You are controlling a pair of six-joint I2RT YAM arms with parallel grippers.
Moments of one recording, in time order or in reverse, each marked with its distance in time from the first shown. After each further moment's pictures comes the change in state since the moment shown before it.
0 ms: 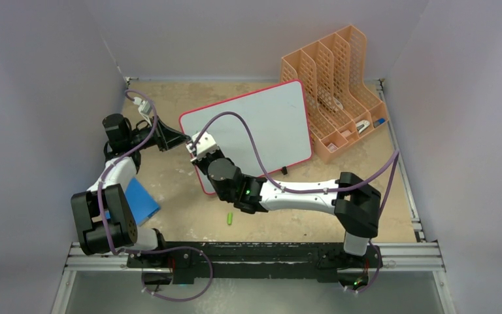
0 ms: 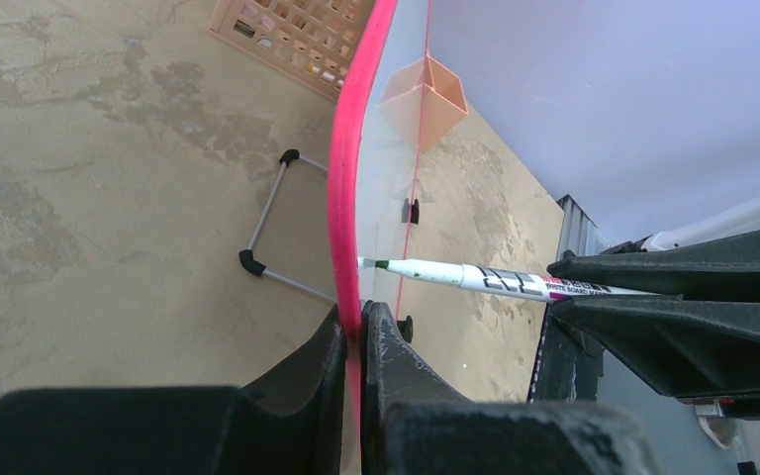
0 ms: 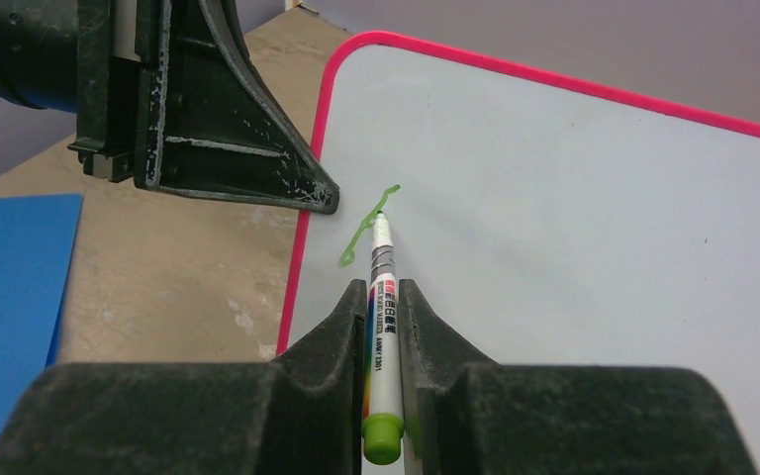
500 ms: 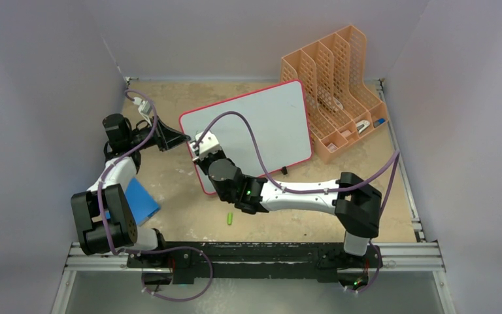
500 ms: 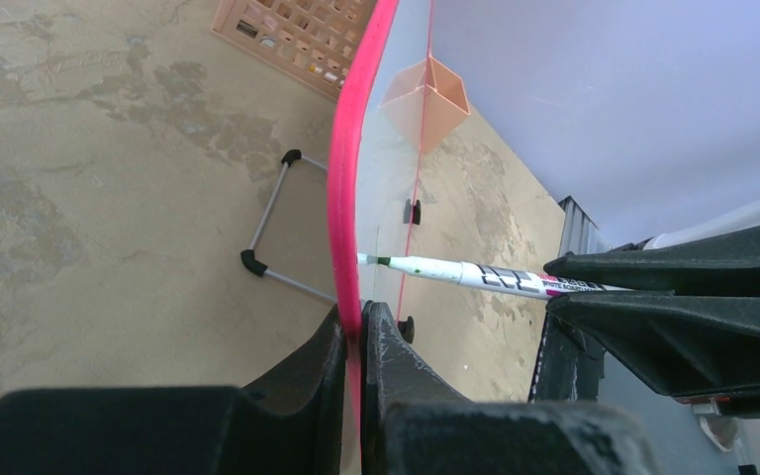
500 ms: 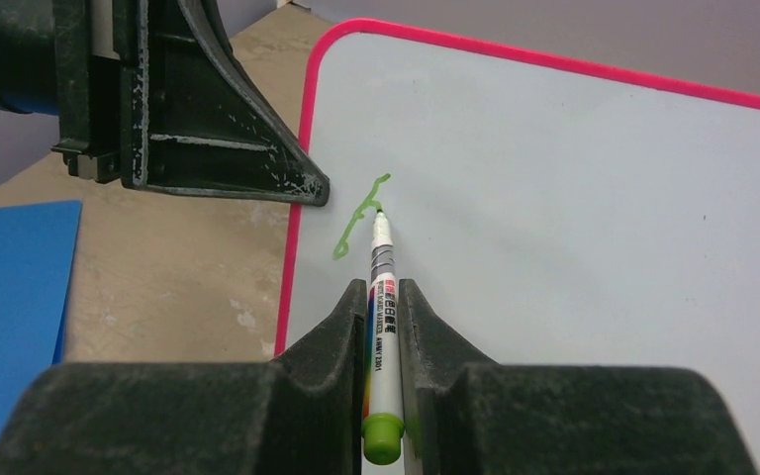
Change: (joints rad) left arm 0.000 0.000 0.000 -0.002 -0.005 0.000; right arm -0.001 -0.003 -0.008 -0.005 0.025 0.043
